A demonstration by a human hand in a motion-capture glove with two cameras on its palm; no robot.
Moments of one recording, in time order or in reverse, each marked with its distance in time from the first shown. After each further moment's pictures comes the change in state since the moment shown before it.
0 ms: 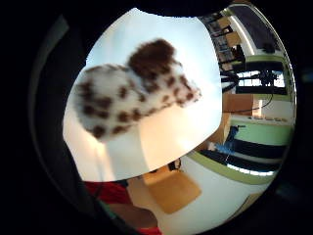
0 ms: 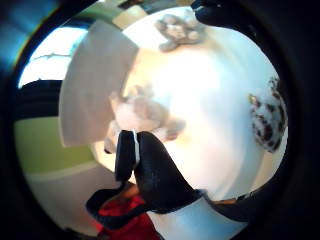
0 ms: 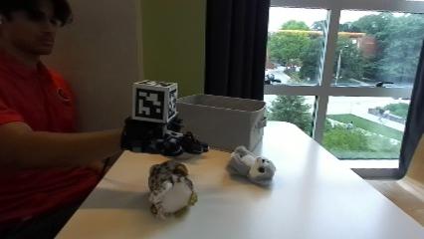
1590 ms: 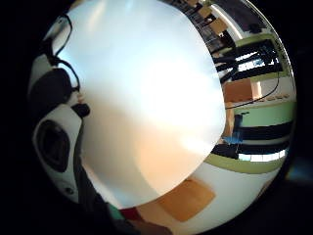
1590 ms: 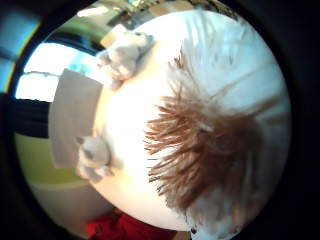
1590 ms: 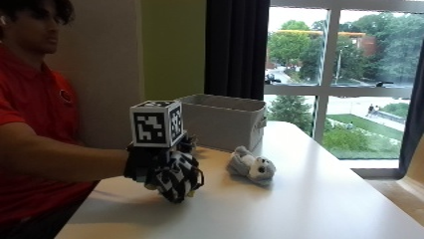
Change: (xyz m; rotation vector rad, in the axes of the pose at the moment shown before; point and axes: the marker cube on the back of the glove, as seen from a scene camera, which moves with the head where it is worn) arm 0.072 -0.041 0.037 0.135 -0.007 0.106
